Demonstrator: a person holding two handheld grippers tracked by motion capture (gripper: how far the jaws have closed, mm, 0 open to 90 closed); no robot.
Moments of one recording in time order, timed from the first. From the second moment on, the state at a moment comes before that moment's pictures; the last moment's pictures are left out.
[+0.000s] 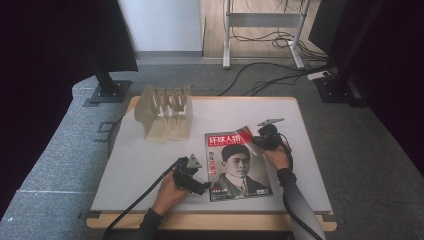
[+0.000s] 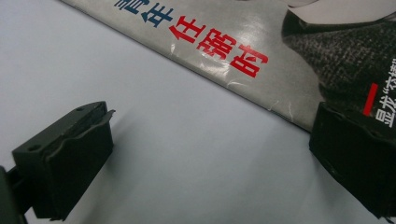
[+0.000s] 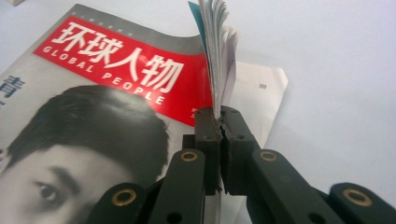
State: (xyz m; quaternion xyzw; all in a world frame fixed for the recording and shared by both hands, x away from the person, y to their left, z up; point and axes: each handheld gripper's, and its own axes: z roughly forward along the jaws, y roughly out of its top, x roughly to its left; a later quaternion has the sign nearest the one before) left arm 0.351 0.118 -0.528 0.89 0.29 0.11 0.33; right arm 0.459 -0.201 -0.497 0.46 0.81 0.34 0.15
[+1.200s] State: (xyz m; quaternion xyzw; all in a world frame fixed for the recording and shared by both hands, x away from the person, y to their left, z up) left arm 0.385 0.120 -0.496 0.88 0.29 0.05 0.37; right arm 0.400 -0.169 -0.385 0.34 0.82 0.41 0.20
